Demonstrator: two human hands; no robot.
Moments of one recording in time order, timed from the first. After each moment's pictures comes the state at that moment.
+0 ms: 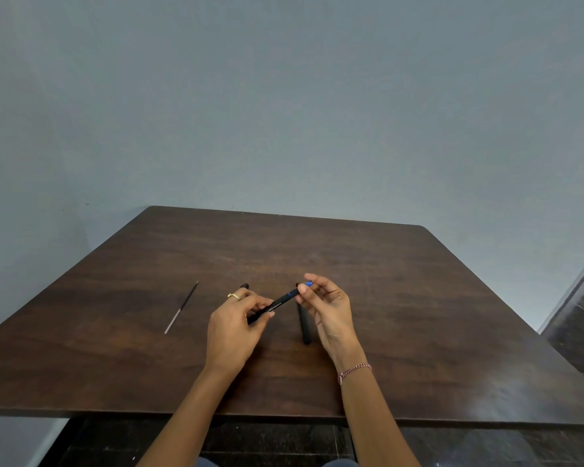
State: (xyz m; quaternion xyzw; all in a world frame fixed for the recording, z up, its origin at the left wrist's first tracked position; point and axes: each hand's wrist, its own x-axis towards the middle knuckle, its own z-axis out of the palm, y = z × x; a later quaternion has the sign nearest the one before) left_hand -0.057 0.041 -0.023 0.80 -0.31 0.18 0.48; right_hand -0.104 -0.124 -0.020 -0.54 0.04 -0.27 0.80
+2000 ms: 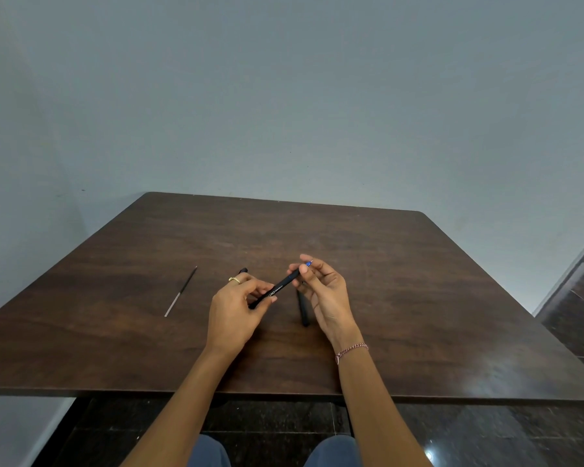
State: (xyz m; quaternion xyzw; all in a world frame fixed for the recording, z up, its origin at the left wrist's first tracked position) left_hand -0.054 0.040 -0.027 0.79 -0.33 0.17 0.48; right_hand -0.106 -0.123 -0.016 -0.50 0.01 -0.24 0.83
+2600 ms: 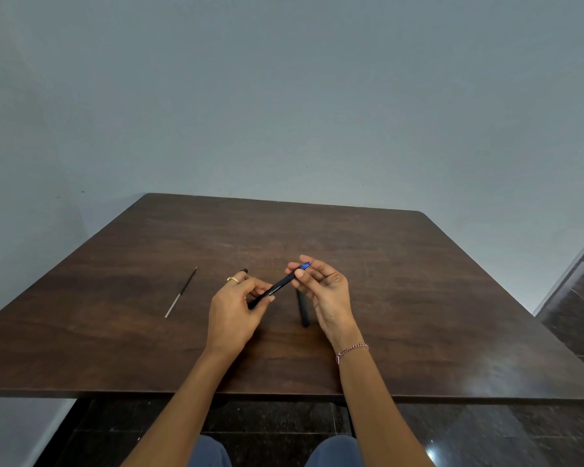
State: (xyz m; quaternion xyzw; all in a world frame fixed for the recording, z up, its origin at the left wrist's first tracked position) left_hand -0.055 0.039 -0.025 0.80 -0.32 0.18 0.48; right_hand -0.106 -0.122 -0.018 -0.52 -0.01 -0.26 0.81
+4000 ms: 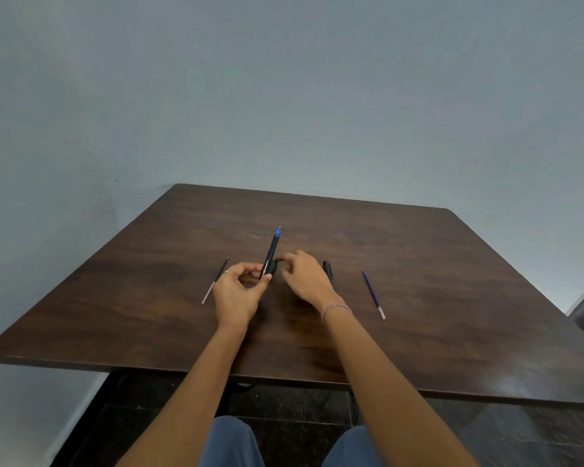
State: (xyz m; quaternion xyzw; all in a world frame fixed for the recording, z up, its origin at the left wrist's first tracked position) left_hand -0.022 0.065 -0.033 0.75 -0.13 0.12 0.64; right_hand -0.042 -0.074 -0.003 -0.96 0.07 -0.12 0.24
